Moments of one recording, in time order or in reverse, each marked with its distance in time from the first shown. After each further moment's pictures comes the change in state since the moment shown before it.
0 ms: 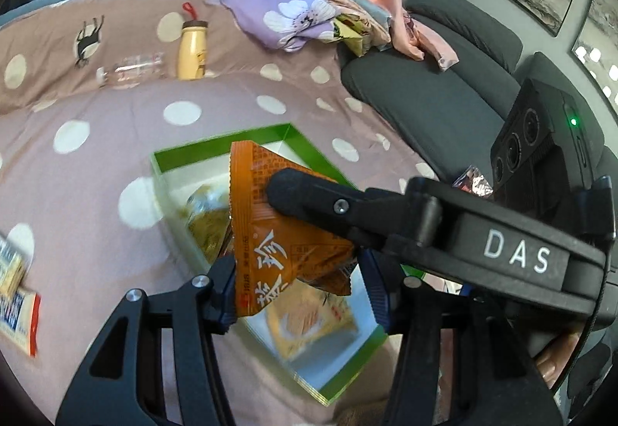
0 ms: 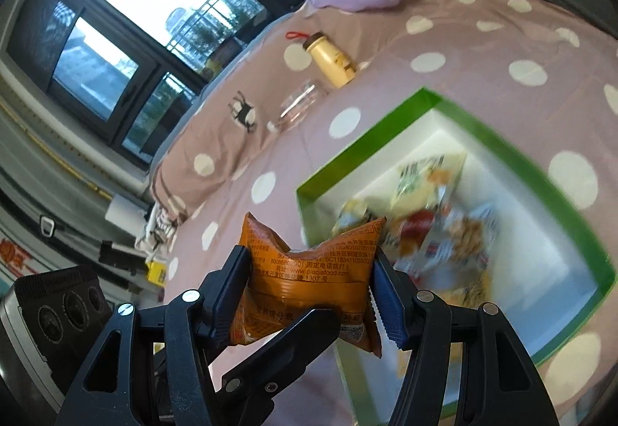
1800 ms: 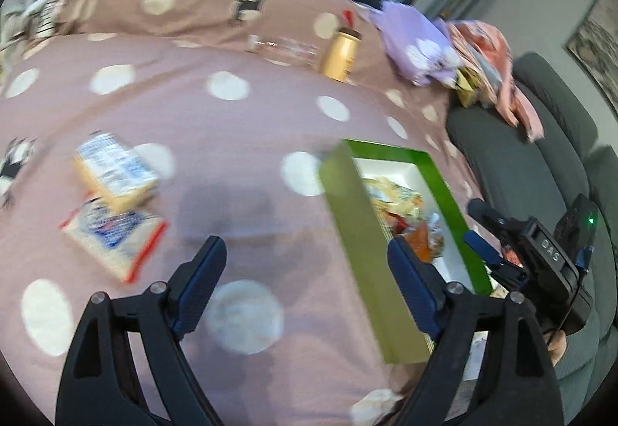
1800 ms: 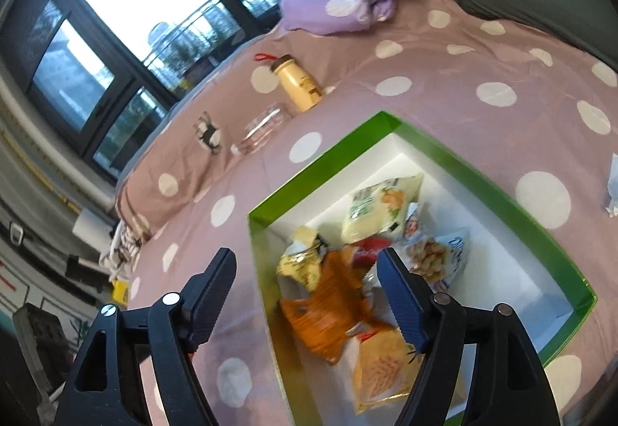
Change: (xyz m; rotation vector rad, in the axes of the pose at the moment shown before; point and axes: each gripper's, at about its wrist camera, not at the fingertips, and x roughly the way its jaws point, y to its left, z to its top) left arm -0.095 0.112 -0.048 -0.347 -0.065 0.267; right arm 0.008 -0.017 -0.004 -0.033 -0.091 -0.117
